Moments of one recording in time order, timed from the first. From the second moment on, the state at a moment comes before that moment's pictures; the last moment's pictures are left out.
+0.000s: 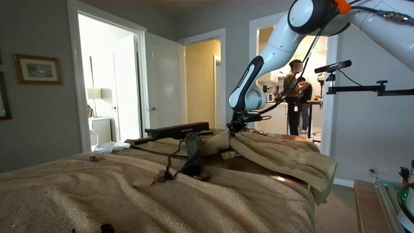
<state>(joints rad) -0.27 0.69 -0.18 -1.78 0.11 2.89 -0.03</state>
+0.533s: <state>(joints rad) -0.25 0.69 -0.21 -1.73 0.07 2.73 -0.05</state>
